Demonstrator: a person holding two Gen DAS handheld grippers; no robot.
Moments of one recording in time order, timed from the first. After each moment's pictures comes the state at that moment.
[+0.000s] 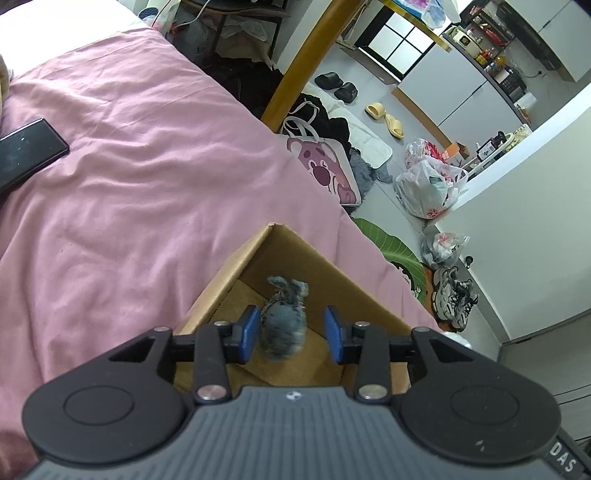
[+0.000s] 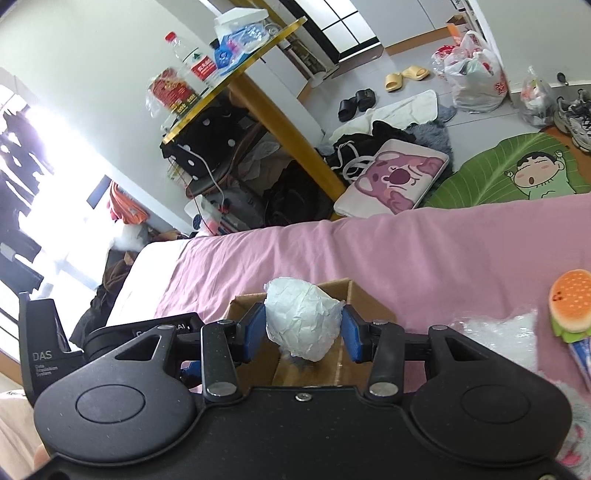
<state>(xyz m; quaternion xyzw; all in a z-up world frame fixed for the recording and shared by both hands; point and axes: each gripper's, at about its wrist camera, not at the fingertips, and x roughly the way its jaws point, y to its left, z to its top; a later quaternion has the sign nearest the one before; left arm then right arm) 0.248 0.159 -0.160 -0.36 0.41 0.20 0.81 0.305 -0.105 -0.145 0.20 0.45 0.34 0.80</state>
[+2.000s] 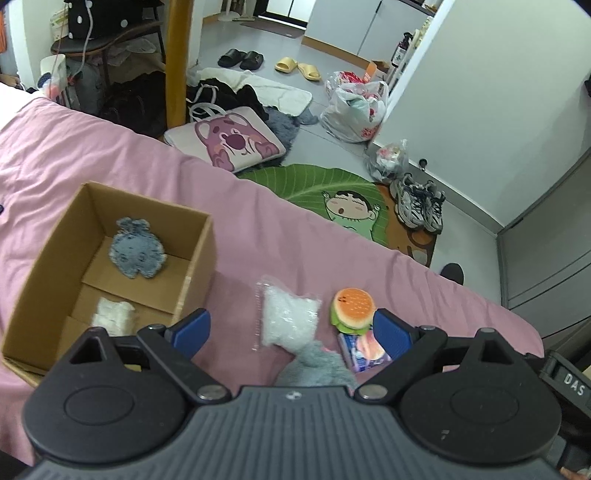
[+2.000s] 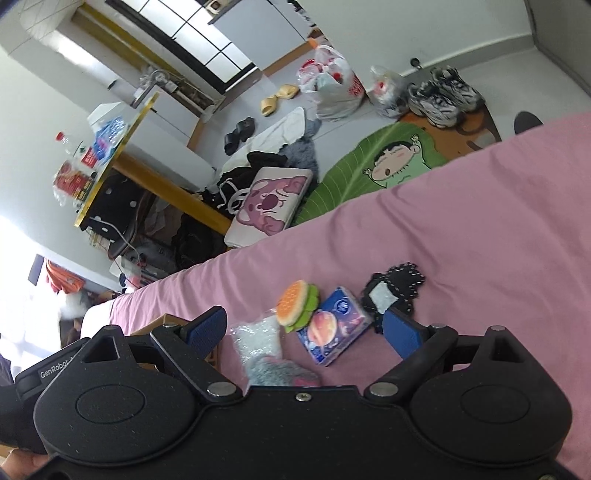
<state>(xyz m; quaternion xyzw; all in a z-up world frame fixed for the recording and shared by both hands) 0.279 -0.040 -0.106 -0.20 0.48 0.11 0.85 0.312 -0.328 -0.151 0.26 0.49 0.18 0.81</state>
